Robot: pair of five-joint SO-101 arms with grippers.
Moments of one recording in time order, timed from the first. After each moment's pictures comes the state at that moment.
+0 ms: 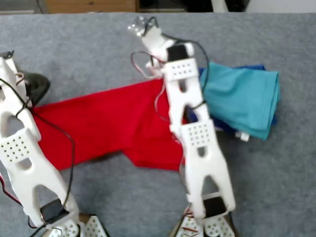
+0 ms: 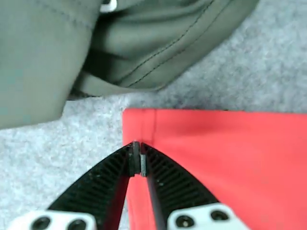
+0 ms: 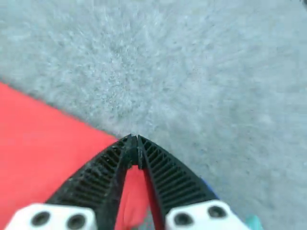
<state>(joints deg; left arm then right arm) -33.7 53.0 -56.3 99.6 -21.2 -17.5 69.2 -90.6 90.1 25.1</state>
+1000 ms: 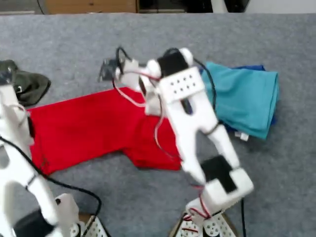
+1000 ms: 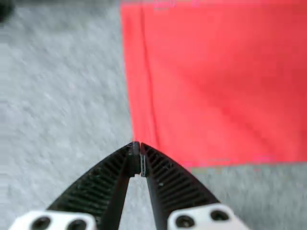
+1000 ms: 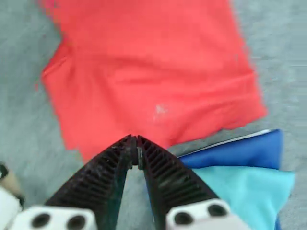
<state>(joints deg) -35.9 -28.8 28.7 81.6 -29.7 -28.5 5.1 -14.0 99.5 49.2</state>
